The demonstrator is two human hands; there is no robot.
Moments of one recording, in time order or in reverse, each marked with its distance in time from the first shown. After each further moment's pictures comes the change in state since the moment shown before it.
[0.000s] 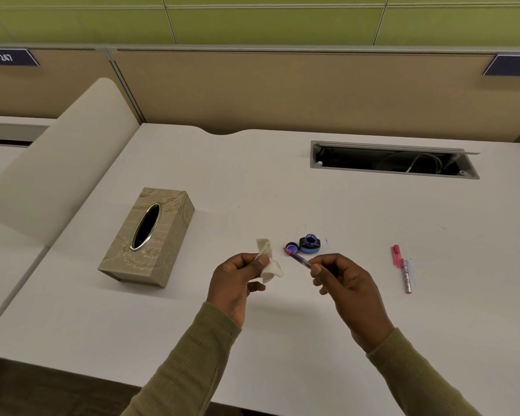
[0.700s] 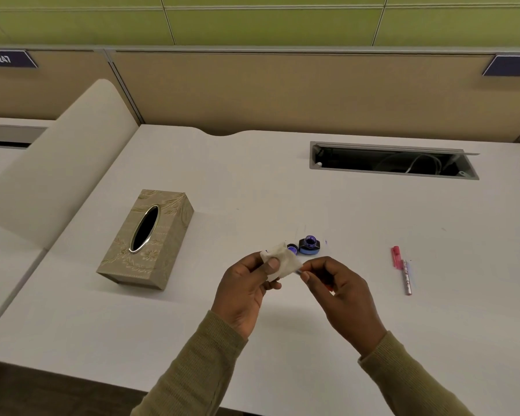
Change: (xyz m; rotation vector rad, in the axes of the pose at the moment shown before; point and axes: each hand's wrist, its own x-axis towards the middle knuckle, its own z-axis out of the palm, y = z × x) left_hand -0.013 0.002 0.015 -0.108 -0.175 0.054; right_hand -0.002 -0.002 0.007 -0.245 -0.032 -0.194
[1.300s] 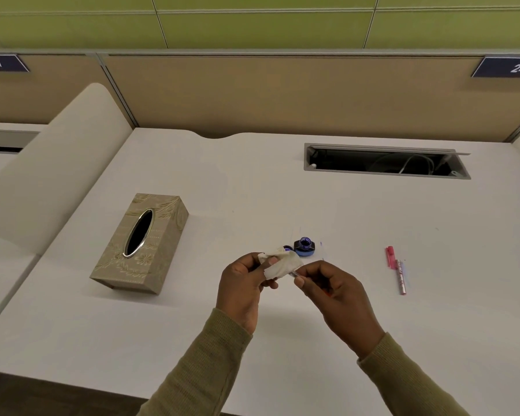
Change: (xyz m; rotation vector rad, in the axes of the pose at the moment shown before) left_hand 0.003 0.000 0.016 0.079 0.093 0.049; right_hand -0.001 -0.001 -0.005 0.065 -0.043 0.104
